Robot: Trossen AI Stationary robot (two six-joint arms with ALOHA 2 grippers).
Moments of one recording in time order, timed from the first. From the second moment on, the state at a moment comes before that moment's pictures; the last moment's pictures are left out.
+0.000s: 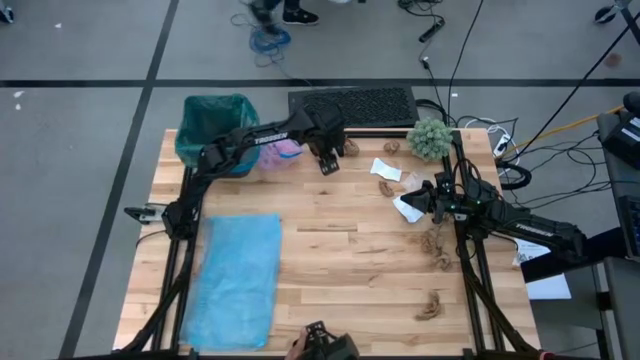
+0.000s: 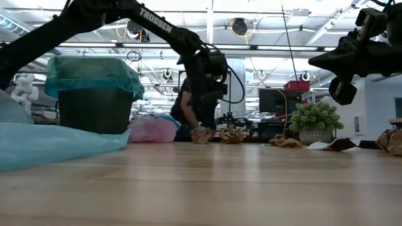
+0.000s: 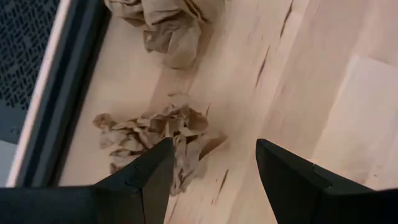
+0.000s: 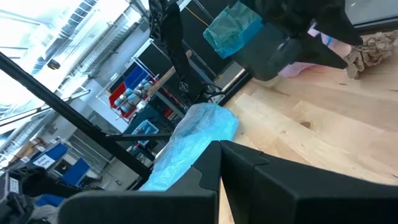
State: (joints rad) left arm 0.52 2.29 1.99 -0.90 0.03 0.19; right arm -0.35 0.05 0.01 0.05 -0.24 0.80
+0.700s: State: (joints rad) left arm 0.52 2.29 2.07 -1.02 0.05 0.17; right arm -0.35 0.05 0.01 0.05 -0.24 0.80
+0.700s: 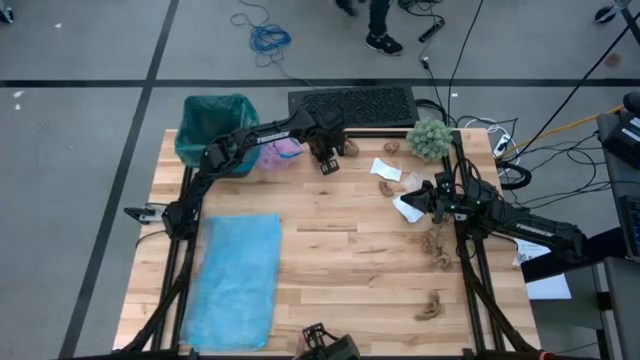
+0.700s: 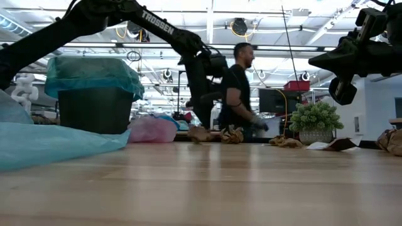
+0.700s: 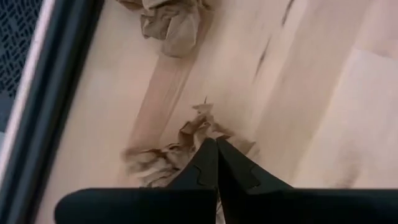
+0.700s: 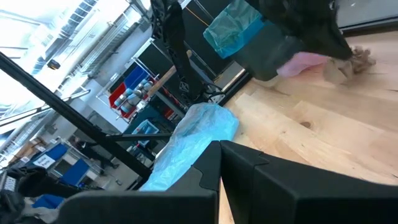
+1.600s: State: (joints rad) left arm 0.53 1.60 2.26 -1.53 -0.44 -0.14; right arm -0.35 0.05 0.01 0.05 -0.24 0.80
